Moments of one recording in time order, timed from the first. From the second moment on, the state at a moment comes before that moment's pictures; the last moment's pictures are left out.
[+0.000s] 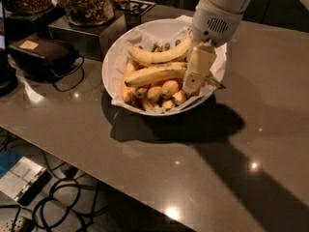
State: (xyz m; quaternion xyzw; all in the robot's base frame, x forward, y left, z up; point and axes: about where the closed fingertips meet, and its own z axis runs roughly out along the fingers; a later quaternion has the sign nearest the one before) arm 0.522 -0.101 0.937 -0.61 0.78 0.09 0.09
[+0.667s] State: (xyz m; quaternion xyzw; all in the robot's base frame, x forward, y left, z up) arm 0.520 -0.098 0.928 -0.62 0.77 0.10 0.08
